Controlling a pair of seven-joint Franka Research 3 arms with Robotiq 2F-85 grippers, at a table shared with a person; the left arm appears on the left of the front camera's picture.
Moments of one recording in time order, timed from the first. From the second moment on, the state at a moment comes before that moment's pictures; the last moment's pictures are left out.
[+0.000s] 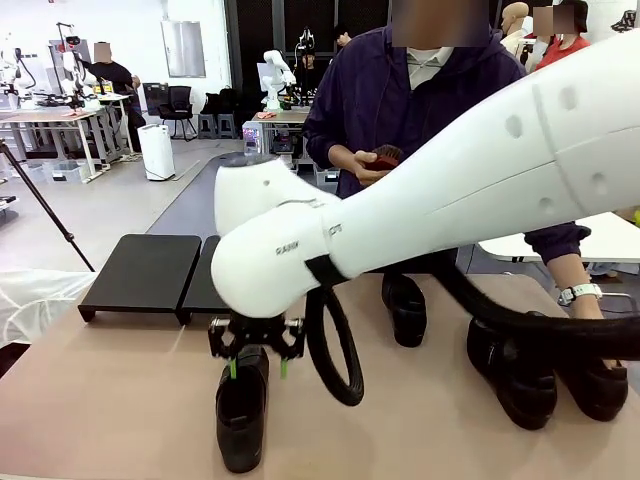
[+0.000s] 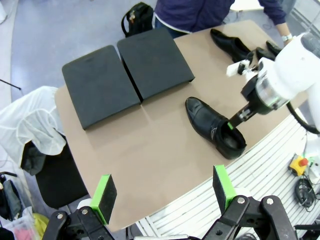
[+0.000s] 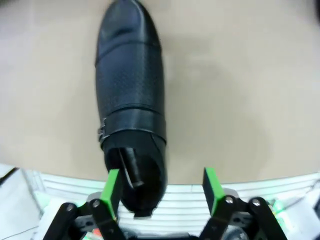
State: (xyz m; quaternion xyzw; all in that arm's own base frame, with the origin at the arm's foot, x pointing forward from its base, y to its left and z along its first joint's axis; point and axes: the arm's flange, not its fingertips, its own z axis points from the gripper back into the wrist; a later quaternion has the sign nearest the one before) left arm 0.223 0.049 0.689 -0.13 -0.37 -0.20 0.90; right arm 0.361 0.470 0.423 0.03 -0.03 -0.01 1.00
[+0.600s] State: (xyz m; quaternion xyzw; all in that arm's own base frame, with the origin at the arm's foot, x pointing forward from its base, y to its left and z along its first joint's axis) left arm 0.223 0.049 0.689 -0.13 -0.37 -0.20 0.90; right arm 0.279 0.325 0.573 0.09 -0.02 0.06 0.99
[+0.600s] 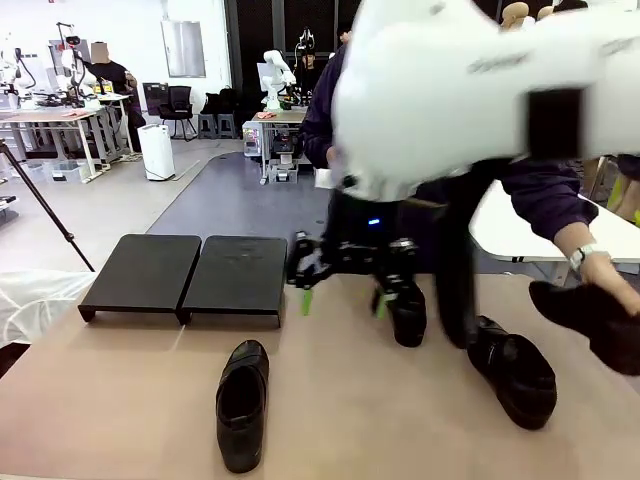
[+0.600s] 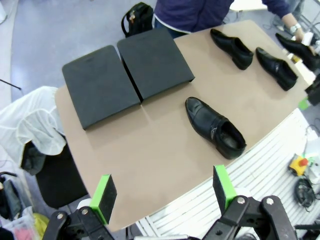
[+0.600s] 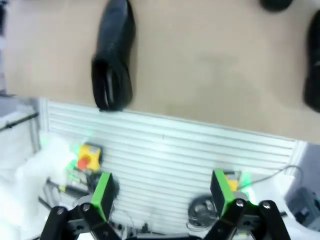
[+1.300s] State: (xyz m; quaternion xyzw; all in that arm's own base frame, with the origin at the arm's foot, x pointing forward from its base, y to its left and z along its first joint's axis) left arm 0.223 0.049 0.689 -0.13 -0.37 -0.20 0.90; right arm 0.245 0.248 0.594 0.11 -0.03 0.05 0.99
